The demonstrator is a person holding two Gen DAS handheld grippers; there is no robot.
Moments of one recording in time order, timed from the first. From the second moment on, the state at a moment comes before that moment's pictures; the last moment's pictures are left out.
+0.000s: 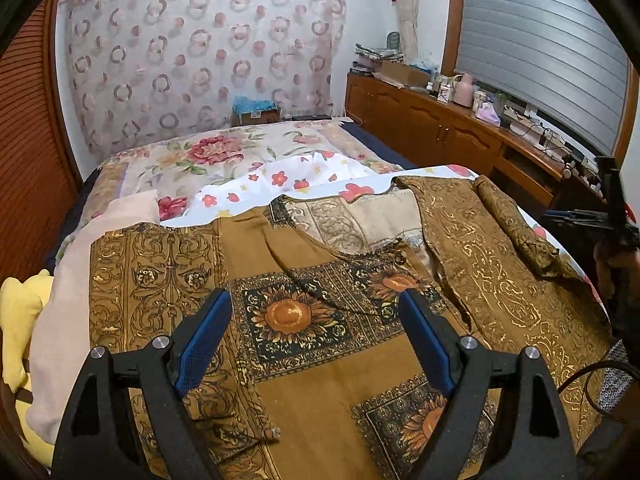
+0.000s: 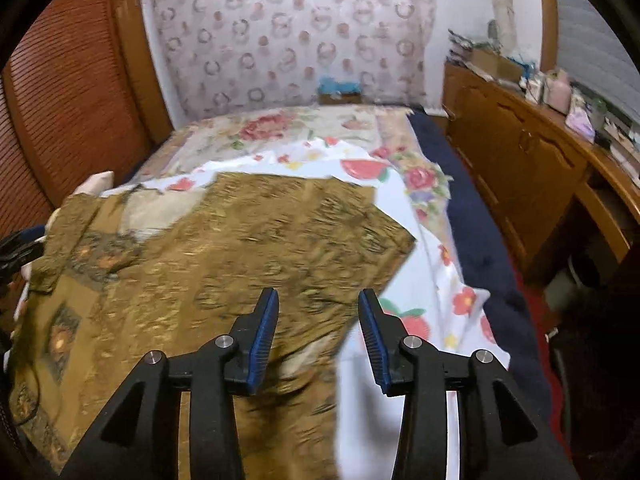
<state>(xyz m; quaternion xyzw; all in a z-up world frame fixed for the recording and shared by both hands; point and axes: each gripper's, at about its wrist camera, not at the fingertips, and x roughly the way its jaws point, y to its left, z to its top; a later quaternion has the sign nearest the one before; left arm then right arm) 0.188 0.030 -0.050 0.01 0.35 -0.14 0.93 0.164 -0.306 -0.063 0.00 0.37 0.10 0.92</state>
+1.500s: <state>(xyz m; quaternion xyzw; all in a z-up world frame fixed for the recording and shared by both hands) 0.174 0.039 -0.062 0.00 0.37 -0.13 0.92 0.254 -0.324 -0.090 -0.03 0.39 0.07 0.92</state>
